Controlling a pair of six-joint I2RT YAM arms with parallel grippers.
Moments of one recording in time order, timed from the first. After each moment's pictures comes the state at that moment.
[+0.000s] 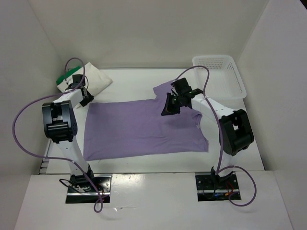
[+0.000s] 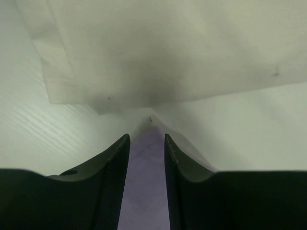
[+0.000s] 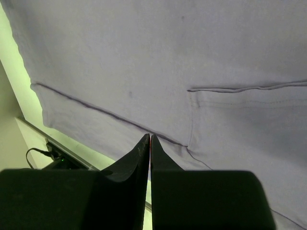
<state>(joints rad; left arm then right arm) 0.17 1.96 1.36 -0.35 -0.20 -0.58 0.44 1.74 1.28 -0.50 -0.35 0.61</state>
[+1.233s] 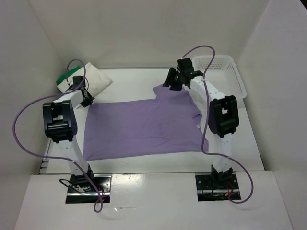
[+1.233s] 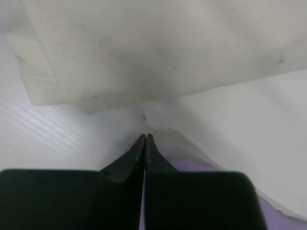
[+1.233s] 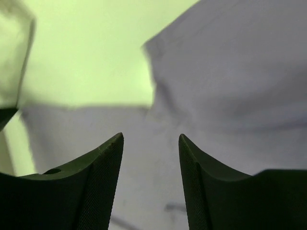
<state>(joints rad) 0.18 2.00 1.36 -0.32 -0.16 -0.55 0.32 2.03 1.71 -0.46 -0.24 0.58</state>
